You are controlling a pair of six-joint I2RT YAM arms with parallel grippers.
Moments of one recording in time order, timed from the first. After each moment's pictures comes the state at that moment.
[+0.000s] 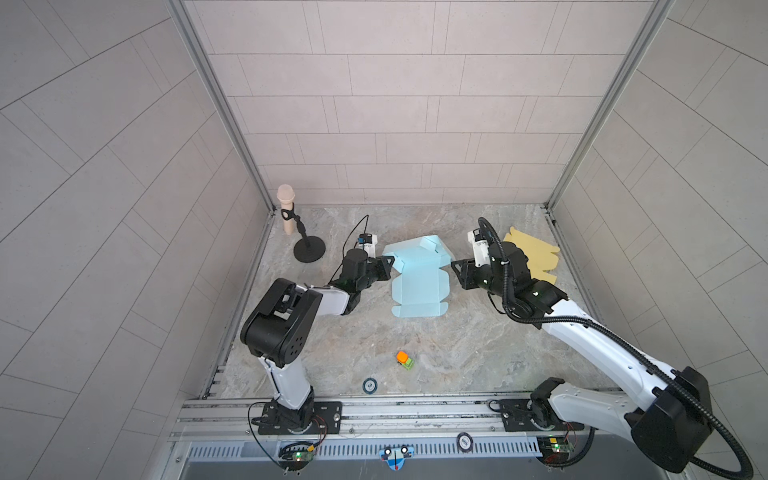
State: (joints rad) left arm -0.40 1.77 0.73 0.69 0.28 -0.57; right arm 0.47 1.14 0.84 -0.21 -0.07 0.41
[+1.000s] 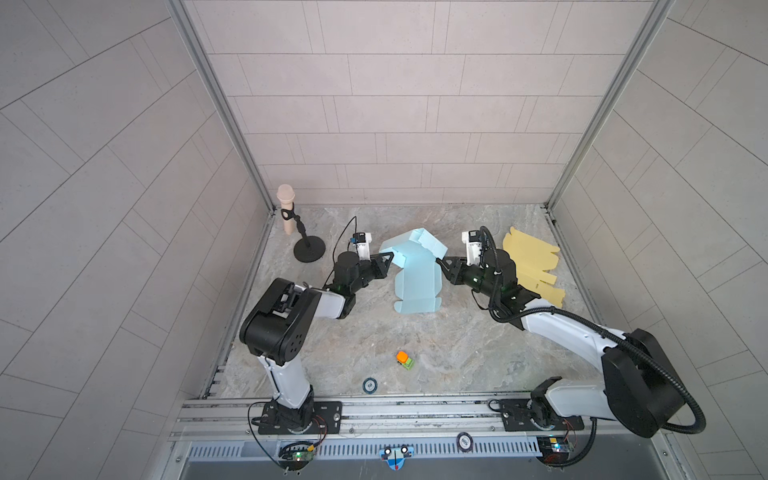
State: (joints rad) left arm -0.36 1.78 0.68 0.89 0.37 -0.66; right arm 0.46 1.32 0.71 0.36 -0.26 0.63
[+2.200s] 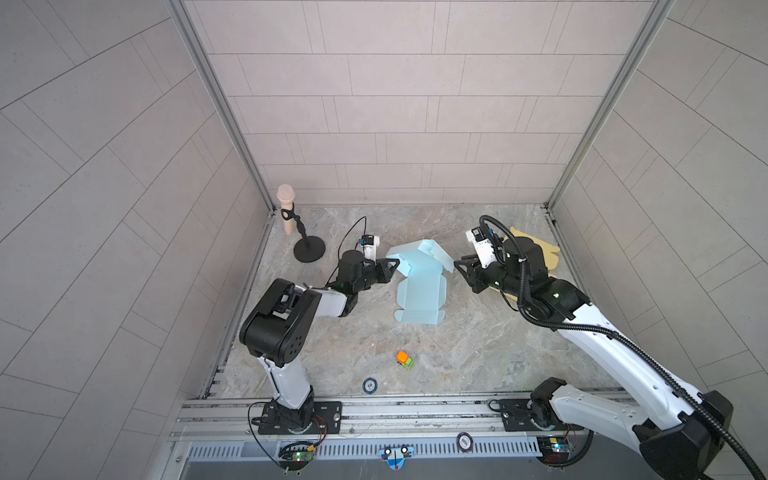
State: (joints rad) left arm -0.40 1.75 0.72 0.70 0.47 -0.60; right arm 0.49 1.09 1.03 -0.44 -0.17 0.08
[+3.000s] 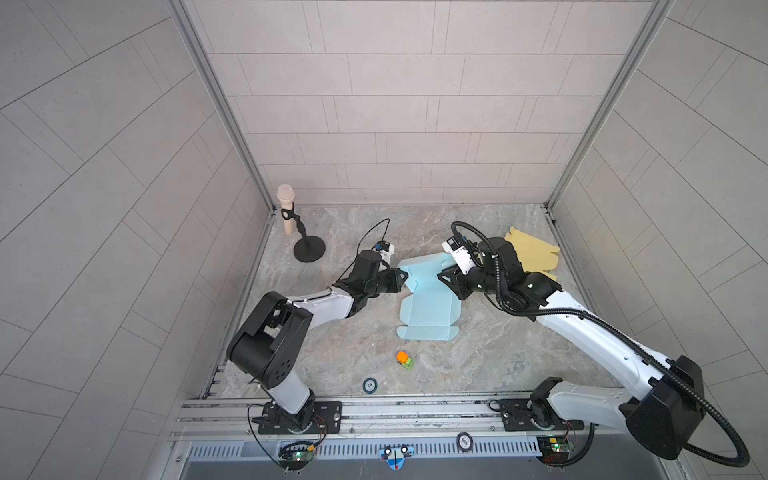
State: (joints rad) left arm -0.53 1.63 0.79 0.28 0.33 -0.56; right arm 0.56 1.21 1.01 -0.40 -0.24 0.07
